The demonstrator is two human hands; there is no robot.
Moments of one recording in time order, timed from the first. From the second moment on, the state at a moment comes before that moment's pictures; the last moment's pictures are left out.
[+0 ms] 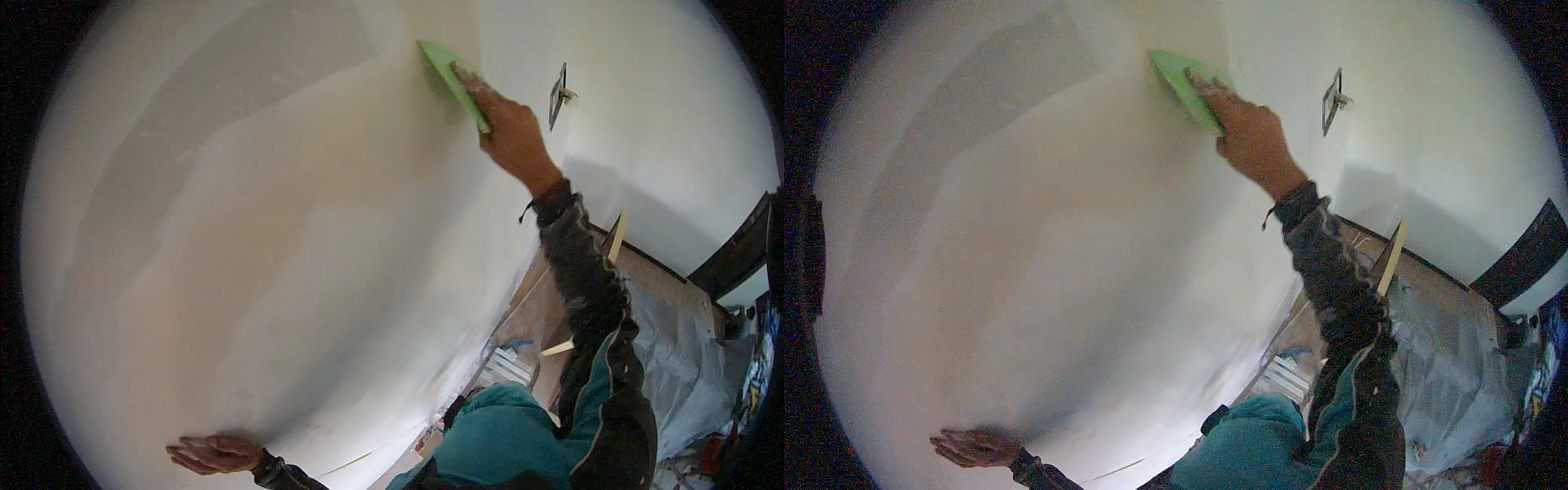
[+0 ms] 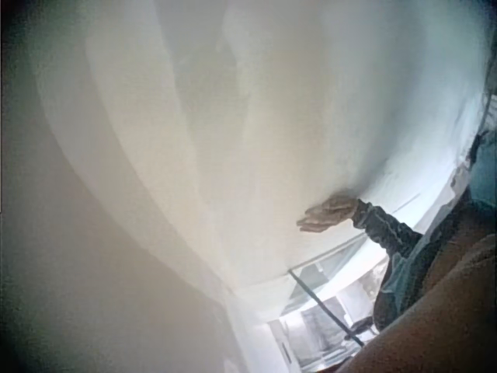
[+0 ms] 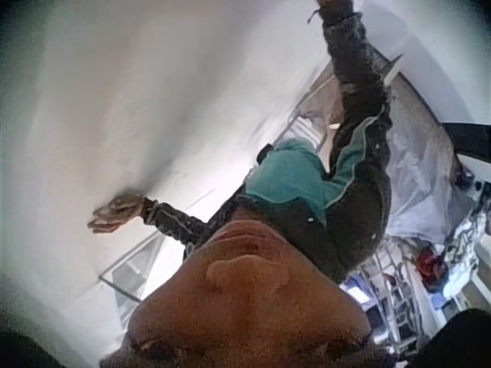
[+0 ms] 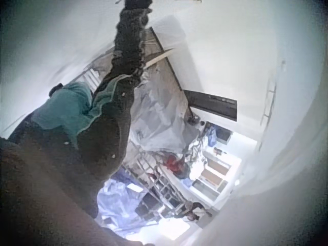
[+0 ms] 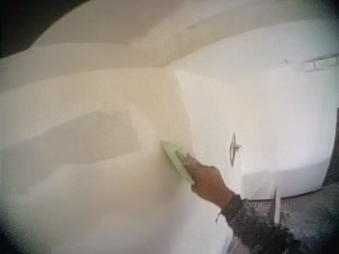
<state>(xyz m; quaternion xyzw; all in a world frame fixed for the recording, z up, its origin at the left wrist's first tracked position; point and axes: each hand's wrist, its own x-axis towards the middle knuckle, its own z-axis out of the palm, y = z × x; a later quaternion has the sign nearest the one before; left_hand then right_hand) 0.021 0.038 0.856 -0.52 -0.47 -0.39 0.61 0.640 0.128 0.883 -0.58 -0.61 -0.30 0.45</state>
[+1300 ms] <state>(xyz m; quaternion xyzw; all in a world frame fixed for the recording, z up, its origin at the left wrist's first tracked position) -0.014 0.034 0.841 -0.55 -0.43 -0.37 0.61 0.619 0.110 0.916 -0.62 -0.65 -0.30 0.32</state>
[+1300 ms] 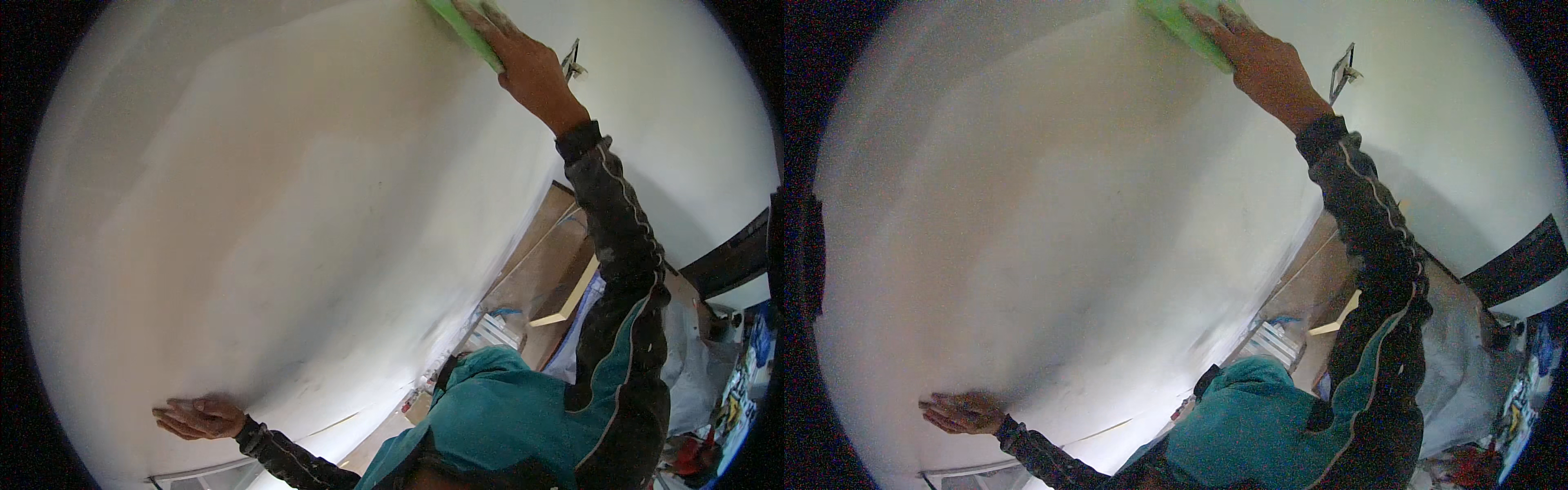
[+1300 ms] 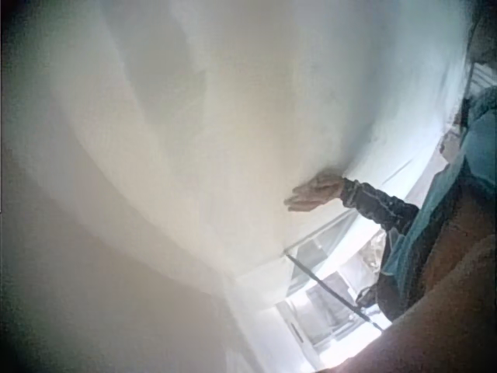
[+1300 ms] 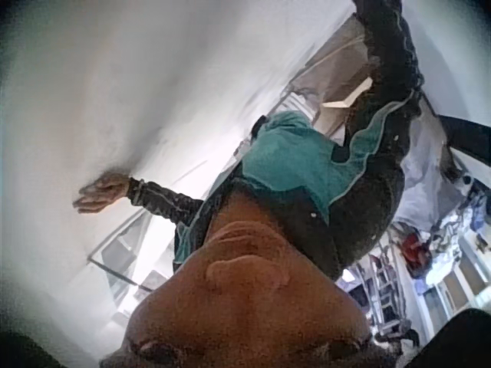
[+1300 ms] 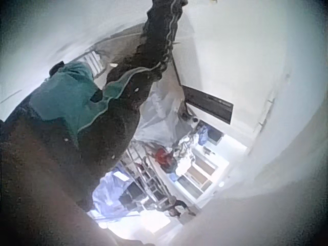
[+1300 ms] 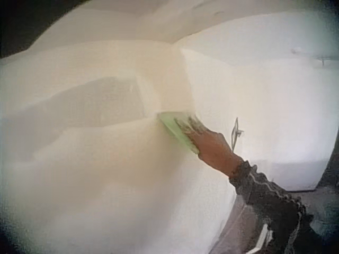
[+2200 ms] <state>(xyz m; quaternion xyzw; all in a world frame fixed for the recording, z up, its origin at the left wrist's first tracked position) -0.015 0.030 0.829 -0.56 -0.45 -0.37 0.59 0.545 0.104 0.869 -0.62 -0.57 -0.23 0.49</state>
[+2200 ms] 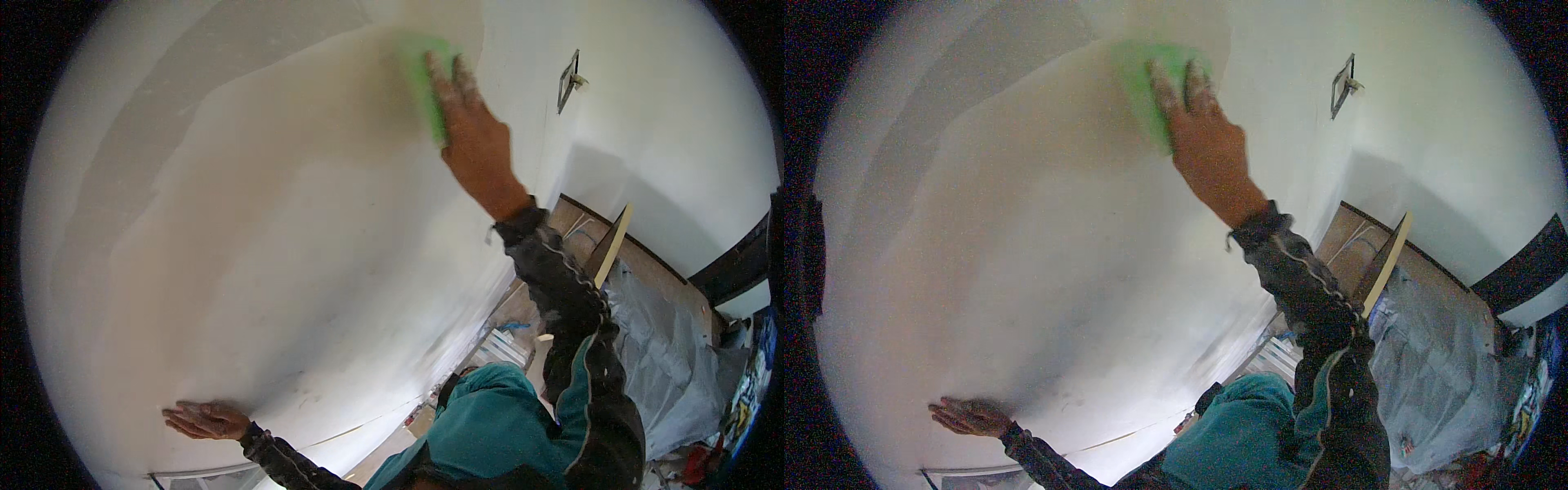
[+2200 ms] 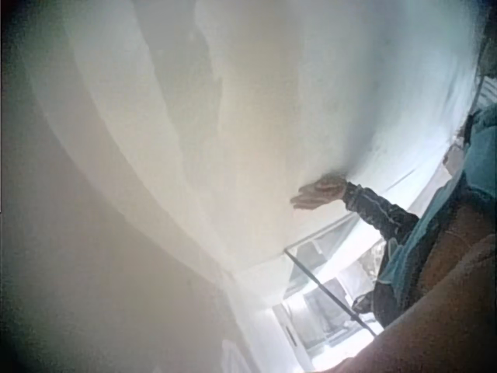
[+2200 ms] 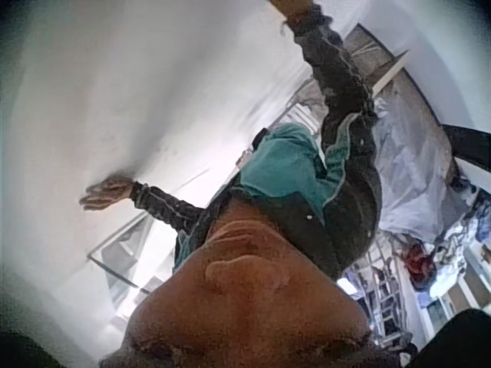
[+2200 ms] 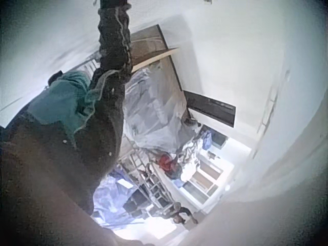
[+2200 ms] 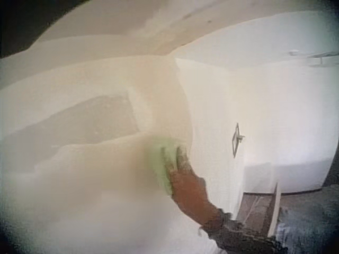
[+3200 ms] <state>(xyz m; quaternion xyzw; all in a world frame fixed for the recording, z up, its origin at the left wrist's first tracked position) -0.012 0.032 0.826 -0.54 -0.43 -0.38 0.61 0.458 0.071 0.888 -0.62 -0.64 -0.09 0.44</state>
